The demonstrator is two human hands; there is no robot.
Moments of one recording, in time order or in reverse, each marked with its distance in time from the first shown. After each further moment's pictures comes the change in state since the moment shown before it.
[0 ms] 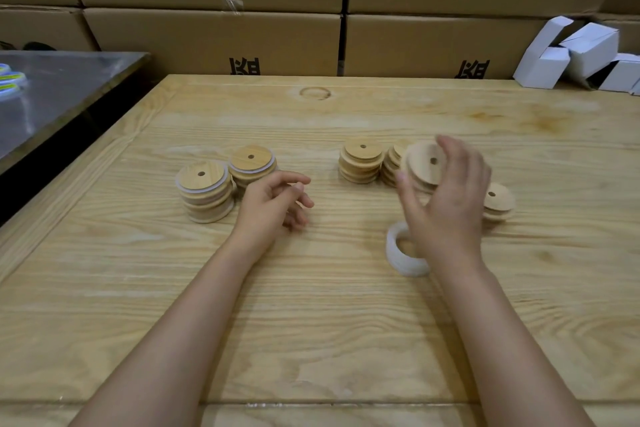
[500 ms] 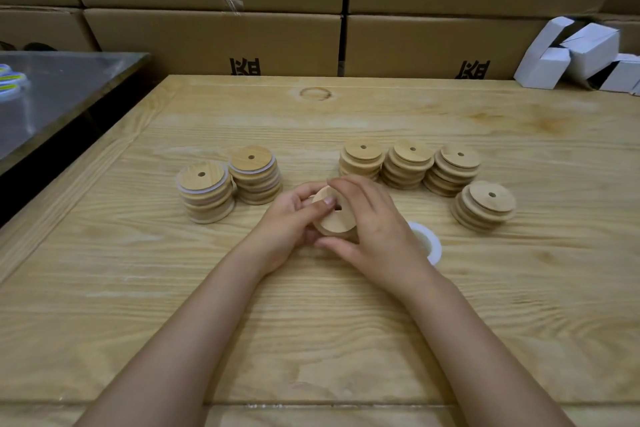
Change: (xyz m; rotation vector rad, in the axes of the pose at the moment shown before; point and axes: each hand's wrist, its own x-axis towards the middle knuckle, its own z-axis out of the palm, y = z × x) left_hand -0.007 -0.003 0.018 -0.244 -0.322 -0.150; right_hand -0.026 -0.033 0.019 0.177 -0.578 -0.300
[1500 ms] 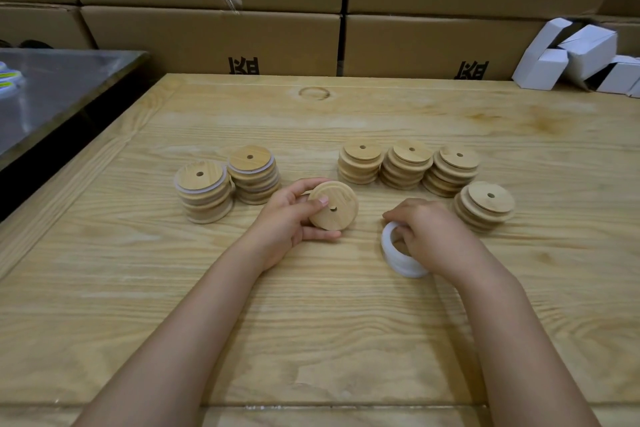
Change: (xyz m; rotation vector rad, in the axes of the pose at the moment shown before) left_hand 0.004 0.004 -0.002 -0.100 0.067 -0.061; right_hand -0.008 0.037 -0.043 -0.308 -0.361 0.369
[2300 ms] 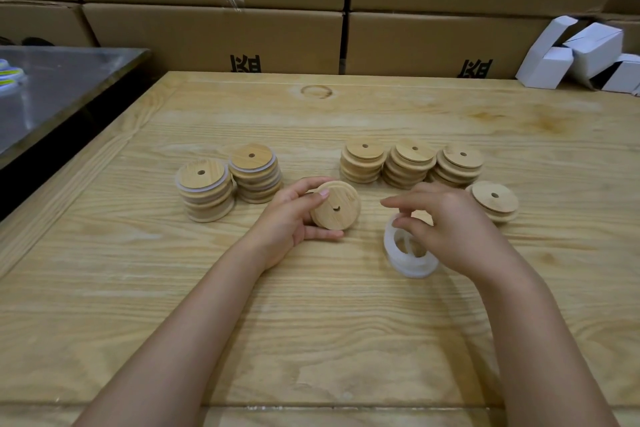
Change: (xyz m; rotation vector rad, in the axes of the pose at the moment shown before) left_hand 0.000 0.001 0.000 -0.001 -0.026 -0.024; right_hand -0.012 -0.001 -0.022 0.313 0.195 -0.145
